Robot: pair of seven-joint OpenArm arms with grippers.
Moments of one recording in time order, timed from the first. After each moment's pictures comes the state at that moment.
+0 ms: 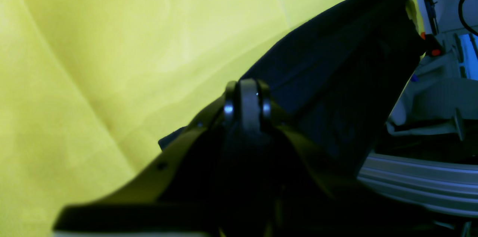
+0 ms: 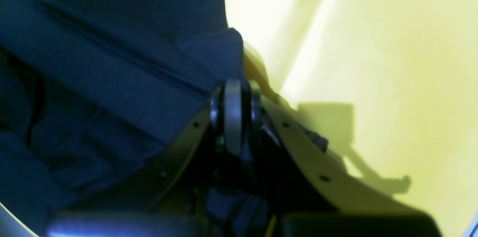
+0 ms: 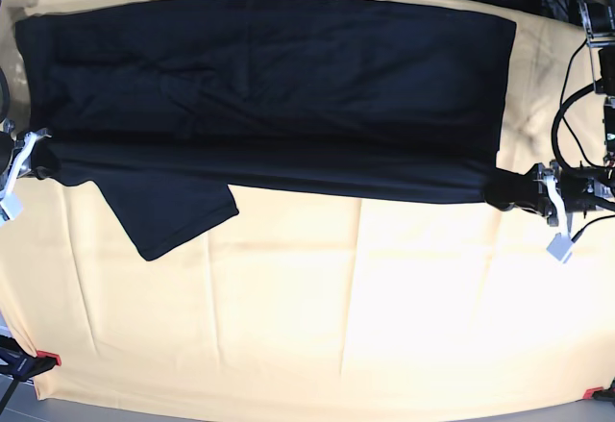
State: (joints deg) left arm -19.9 -42.5 0.3 63.6 -88.1 -42.2 80.9; right arm 0.1 44.3 18.3 79.7 53.5 41.1 -67.1
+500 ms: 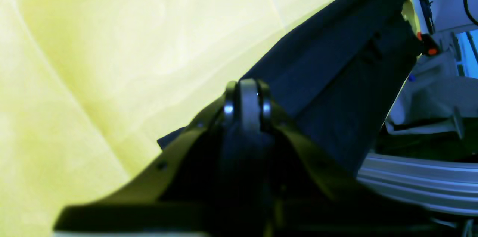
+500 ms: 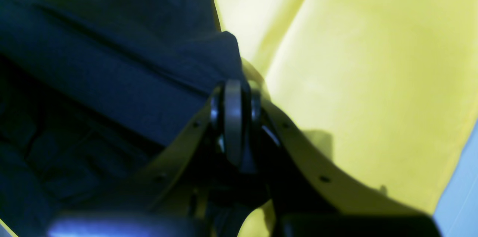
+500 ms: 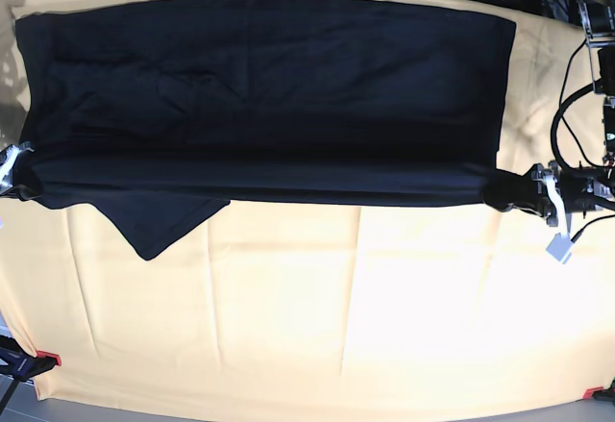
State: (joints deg) left arm -19.9 -42.4 0.3 63.6 -88.8 -43.2 80.9; right arm 0.0 48.9 18.3 80.0 53.8 41.5 -60.2
